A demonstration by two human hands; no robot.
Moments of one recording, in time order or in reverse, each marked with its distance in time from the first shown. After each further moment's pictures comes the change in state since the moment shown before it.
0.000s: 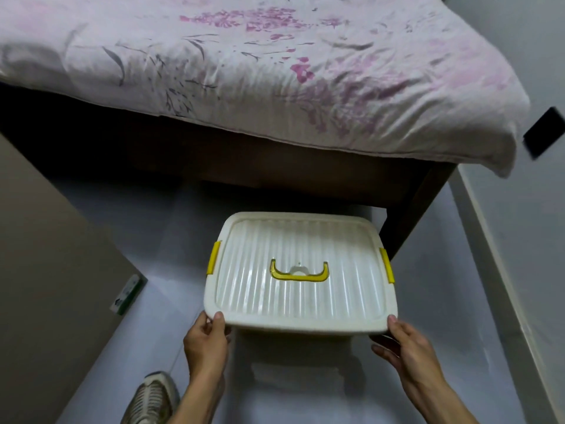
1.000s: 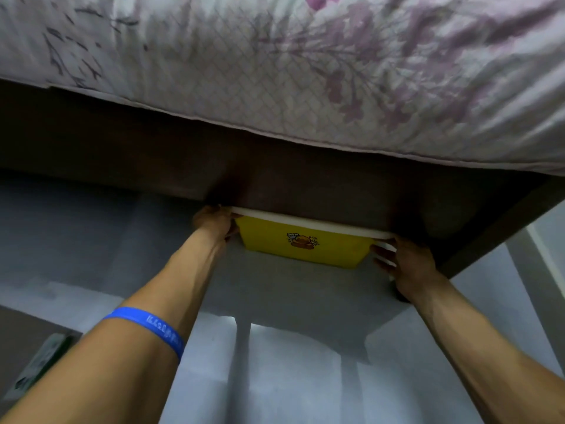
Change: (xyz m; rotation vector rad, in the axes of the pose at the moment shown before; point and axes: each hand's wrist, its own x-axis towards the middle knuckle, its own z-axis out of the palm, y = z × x) left_hand 0.242 0.154 0.203 -0.017 -0.205 -0.020; right_hand 0.226 -0.125 0.135 0.061 0.085 -0.105
